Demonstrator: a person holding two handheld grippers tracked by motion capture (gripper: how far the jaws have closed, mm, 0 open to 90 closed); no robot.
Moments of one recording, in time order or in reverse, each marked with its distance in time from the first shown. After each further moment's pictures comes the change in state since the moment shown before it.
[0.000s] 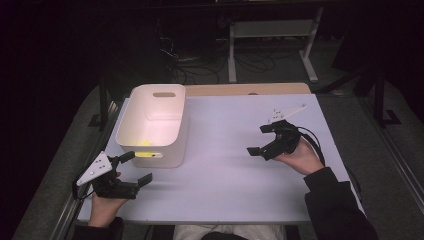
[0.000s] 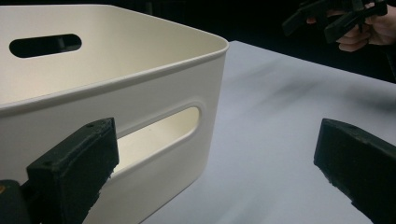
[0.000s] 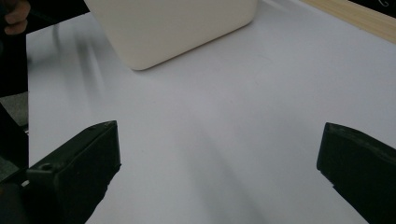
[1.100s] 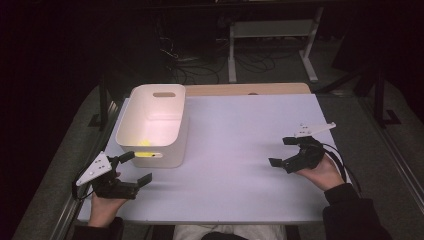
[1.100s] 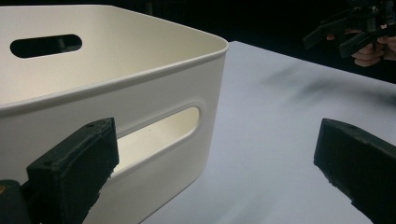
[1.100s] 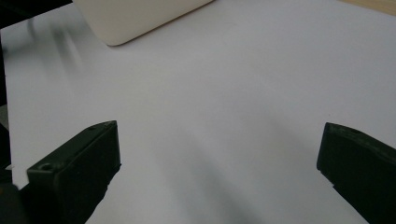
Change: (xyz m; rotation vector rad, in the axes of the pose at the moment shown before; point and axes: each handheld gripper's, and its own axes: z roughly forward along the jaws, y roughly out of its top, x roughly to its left) left arm 0.000 0.000 -0.001 0.003 -0.001 0.001; right arm -0.009 -0.065 -0.035 -0.047 -0.078 0.079
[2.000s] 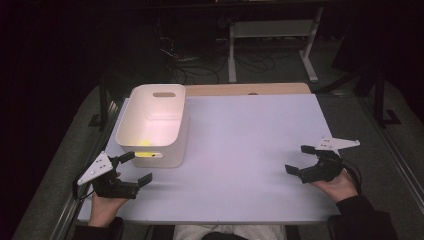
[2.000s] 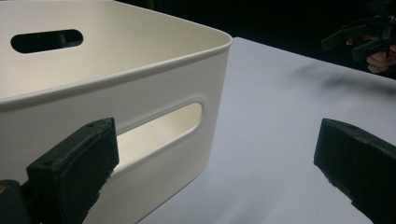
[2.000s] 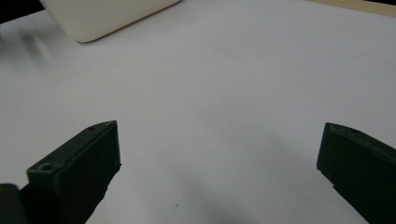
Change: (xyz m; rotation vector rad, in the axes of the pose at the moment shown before) left arm 0.001 -0.001 0.001 0.010 0.008 -0.004; right arm -0.007 -0.048 -0.028 -0.082 -0.106 0.047
